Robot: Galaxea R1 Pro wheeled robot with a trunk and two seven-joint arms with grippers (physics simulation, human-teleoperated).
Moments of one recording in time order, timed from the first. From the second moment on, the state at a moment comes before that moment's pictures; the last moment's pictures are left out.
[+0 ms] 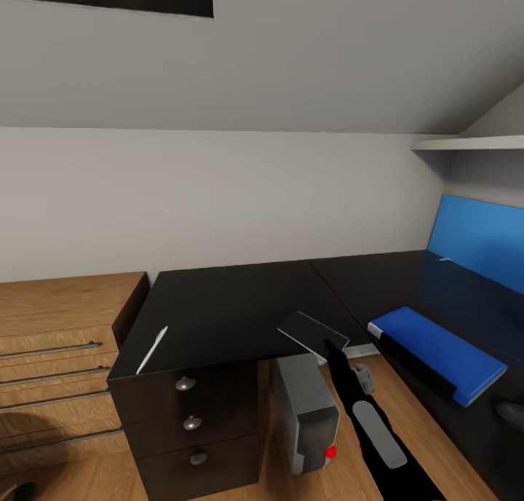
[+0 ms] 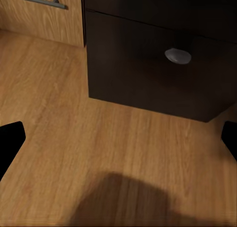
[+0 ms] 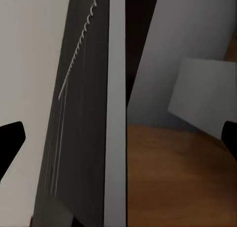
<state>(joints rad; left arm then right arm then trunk) 0.33 0.00 -0.10 -1.11 0.35 -0.20 0.25 -0.40 0.02 0.14 -0.95 -1.33 -0.10 -0.07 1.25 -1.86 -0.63</state>
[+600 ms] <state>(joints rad) 0.33 0.00 -0.10 -1.11 0.34 -0.21 0.25 -0.40 0.02 0.14 -0.96 -1.33 -0.10 -0.06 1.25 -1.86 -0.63</state>
